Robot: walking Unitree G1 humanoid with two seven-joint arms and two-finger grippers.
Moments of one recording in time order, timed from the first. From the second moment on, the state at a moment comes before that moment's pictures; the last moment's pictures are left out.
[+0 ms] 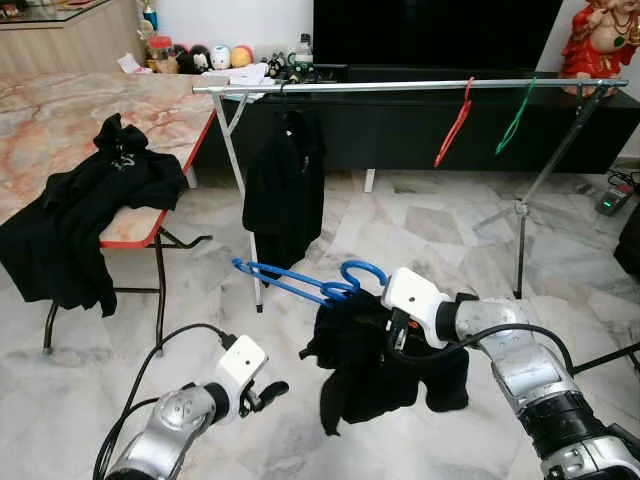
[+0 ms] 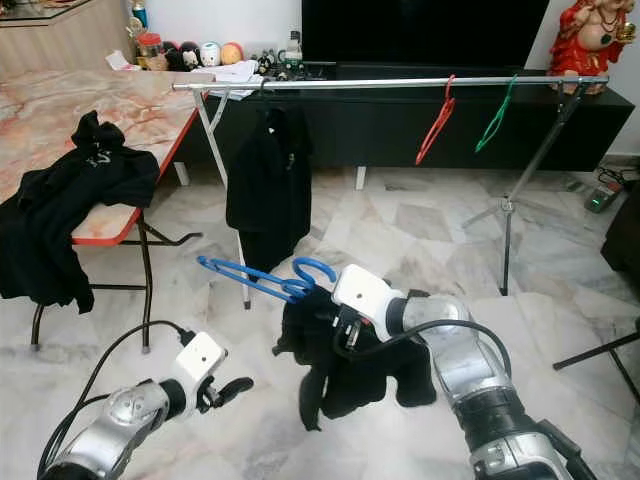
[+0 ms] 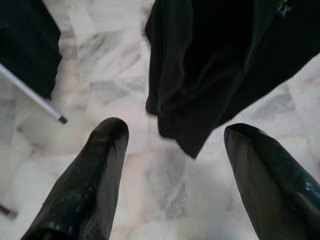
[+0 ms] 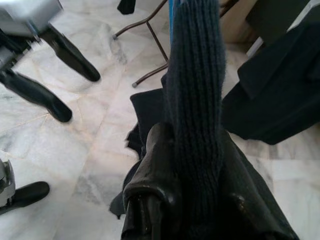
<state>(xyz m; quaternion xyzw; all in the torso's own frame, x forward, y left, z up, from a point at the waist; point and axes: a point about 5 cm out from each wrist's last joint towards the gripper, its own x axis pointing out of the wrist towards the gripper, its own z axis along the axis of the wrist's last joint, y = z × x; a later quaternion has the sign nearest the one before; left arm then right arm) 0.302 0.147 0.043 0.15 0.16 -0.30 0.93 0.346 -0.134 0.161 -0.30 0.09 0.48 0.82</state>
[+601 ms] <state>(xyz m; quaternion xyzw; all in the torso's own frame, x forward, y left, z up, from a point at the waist) 0.311 0.131 0.033 0.17 0.17 -0.28 0.93 0.330 -0.100 0.188 -0.30 0.05 0.51 0.81</state>
